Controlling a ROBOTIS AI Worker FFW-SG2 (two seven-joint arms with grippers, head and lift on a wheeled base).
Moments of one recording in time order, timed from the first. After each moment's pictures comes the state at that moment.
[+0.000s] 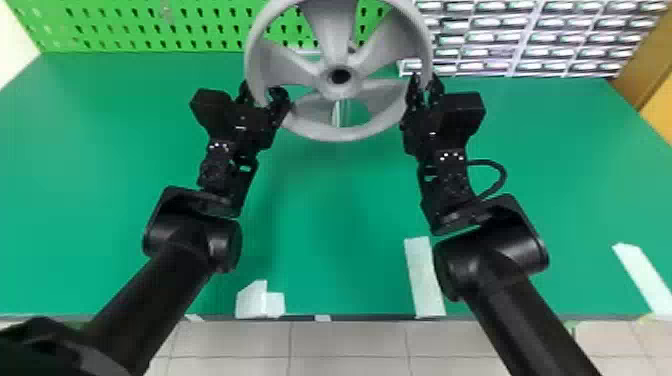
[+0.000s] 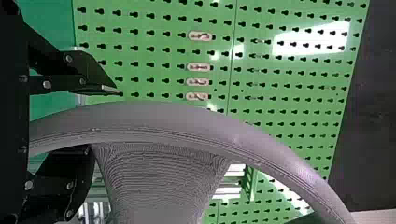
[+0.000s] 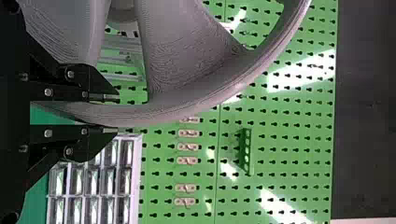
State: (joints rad) left arm -0.47 0.15 -0.39 -0.86 0.32 -0.56 -0.01; right arm -0.25 -0.05 0.30 -1.31 0.00 -0.26 -0.31
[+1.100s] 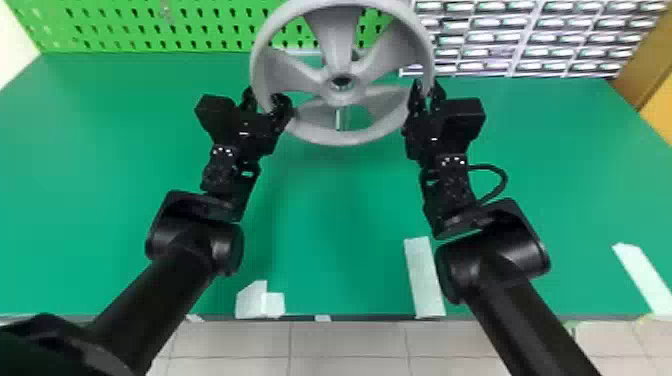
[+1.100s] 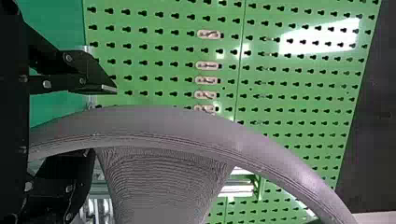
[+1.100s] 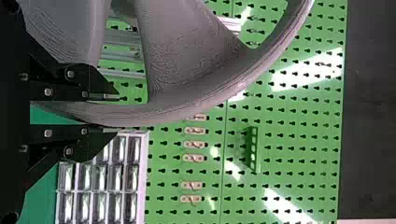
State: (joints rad) left arm -0.48 0.14 -0.39 -0.80 0.31 -0.58 -0.01; right arm -0.25 -0.05 0.29 -1.28 0.00 -0.27 -0.31
